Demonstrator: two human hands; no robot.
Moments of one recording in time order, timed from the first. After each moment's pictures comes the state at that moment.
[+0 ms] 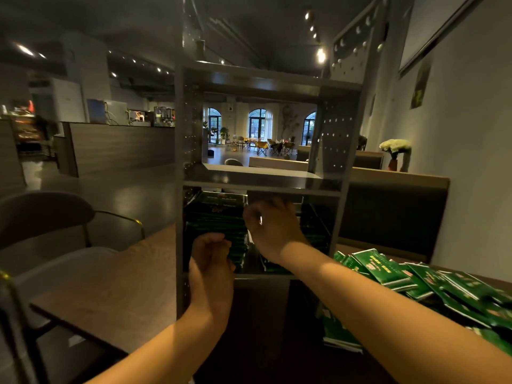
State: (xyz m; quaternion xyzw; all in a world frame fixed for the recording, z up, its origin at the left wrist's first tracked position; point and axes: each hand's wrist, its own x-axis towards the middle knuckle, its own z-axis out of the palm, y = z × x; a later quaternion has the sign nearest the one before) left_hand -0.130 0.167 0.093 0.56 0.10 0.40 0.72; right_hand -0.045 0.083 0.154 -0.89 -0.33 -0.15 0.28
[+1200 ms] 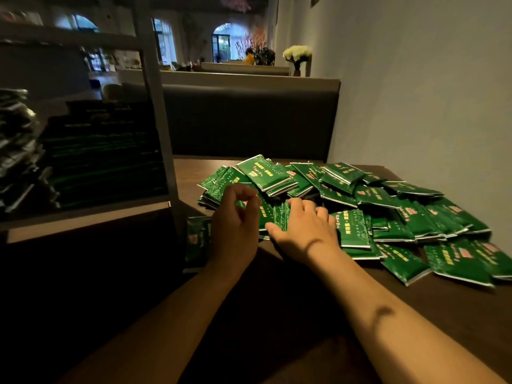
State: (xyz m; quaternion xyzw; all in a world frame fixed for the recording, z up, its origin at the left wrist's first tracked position) left_hand 0.016 -0.053 -0.030 0.74 -0.09 0.27 0.61; right_hand 0.034 -0.184 -0.029 -0.99 0.03 -0.07 0.12
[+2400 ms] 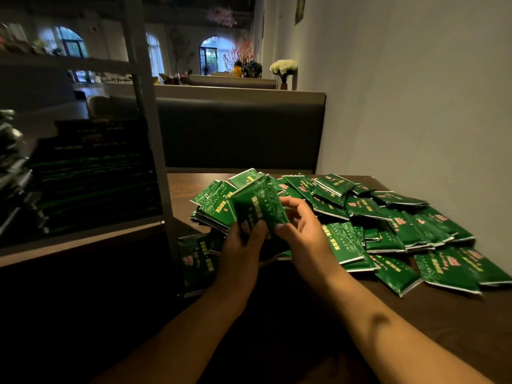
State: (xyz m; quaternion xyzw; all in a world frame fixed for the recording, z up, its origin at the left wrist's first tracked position) left_hand -0.001 -0.063 -0.029 0.64 -0.04 0.03 0.76; right_hand 0.006 -0.183 -0.013 -0.73 -0.13 -0.11 0.66
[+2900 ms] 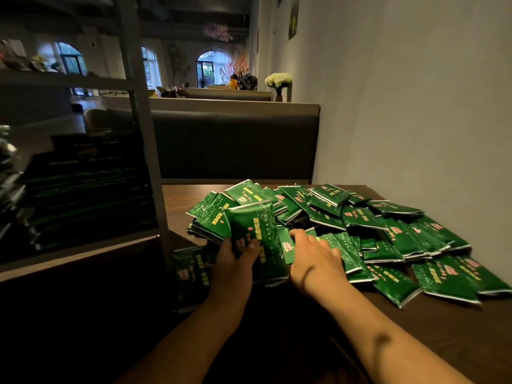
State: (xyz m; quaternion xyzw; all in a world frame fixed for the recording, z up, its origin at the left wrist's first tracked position) left_hand 0.003 -0.063 -0.031 0.62 0.03 0.03 0.78; right_hand 0.019 -0.199 -0.021 -0.99 0.05 -0.03 0.14
